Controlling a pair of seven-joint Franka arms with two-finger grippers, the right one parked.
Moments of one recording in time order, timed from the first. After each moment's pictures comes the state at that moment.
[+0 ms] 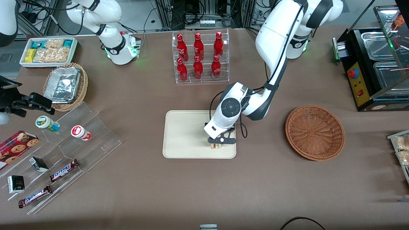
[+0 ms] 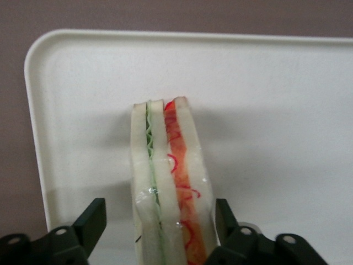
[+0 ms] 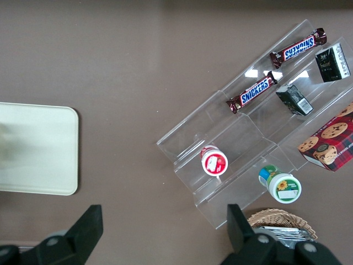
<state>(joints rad) -0.68 0.73 0.00 -1.53 -0.18 2.31 -0.55</state>
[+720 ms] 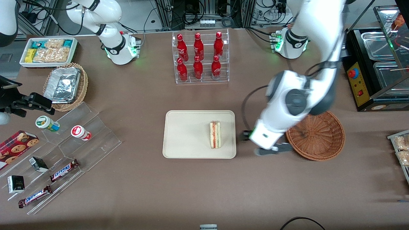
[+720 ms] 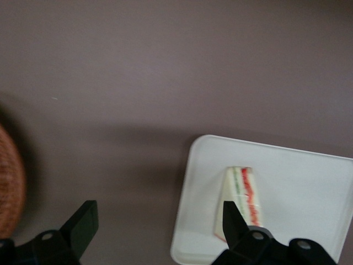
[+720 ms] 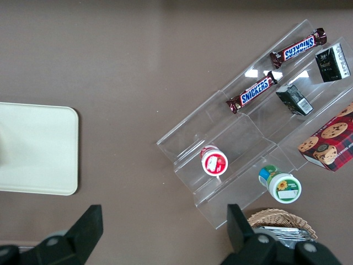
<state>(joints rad) -0.46 0.43 0.10 -1.52 -0.17 2.01 -0.46</state>
